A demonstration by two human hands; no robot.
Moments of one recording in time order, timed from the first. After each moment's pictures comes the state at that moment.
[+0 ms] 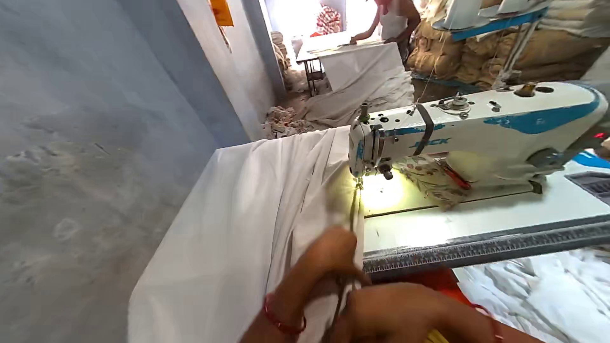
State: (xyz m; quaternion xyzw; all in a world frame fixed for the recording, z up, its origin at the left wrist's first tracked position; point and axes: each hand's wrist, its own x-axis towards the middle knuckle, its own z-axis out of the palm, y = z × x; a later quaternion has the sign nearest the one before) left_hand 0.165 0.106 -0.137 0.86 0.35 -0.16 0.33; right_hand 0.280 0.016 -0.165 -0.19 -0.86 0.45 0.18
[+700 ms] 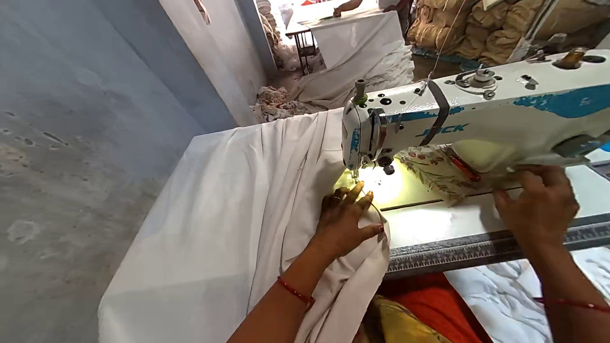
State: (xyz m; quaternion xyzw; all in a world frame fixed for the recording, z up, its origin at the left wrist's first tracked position) left_hand 0.210 0.161 -0.230 0.92 0.36 0.02 0.17; right_hand 0.534 0.016 -0.237 -0.81 -0.46 -0.16 0.32
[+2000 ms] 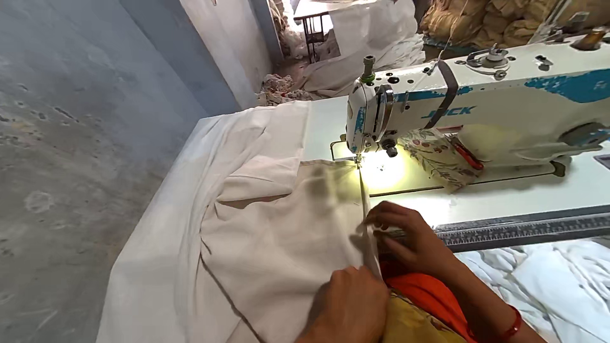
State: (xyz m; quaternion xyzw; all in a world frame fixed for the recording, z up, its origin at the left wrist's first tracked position) left_hand 0.182 0.016 -0.178 0.89 0.36 -0.19 0.20; right_hand 0.369 0.037 -0.250 -0.48 -0.76 0.16 0.41
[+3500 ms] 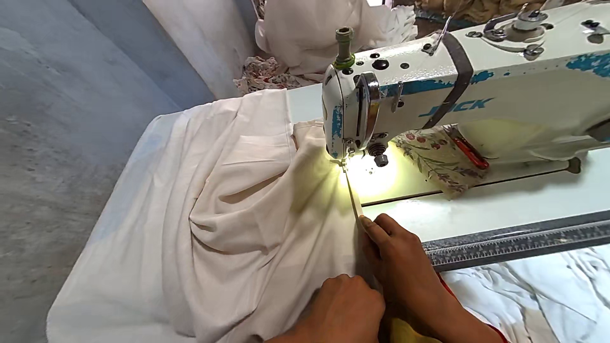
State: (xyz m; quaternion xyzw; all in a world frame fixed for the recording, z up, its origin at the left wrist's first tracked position) left_hand 0.209 0.071 -0.170 0.86 0.24 -0.31 0.32; right_hand 0.339 0.041 -0.260 -0.67 -0.66 -0.06 0.32
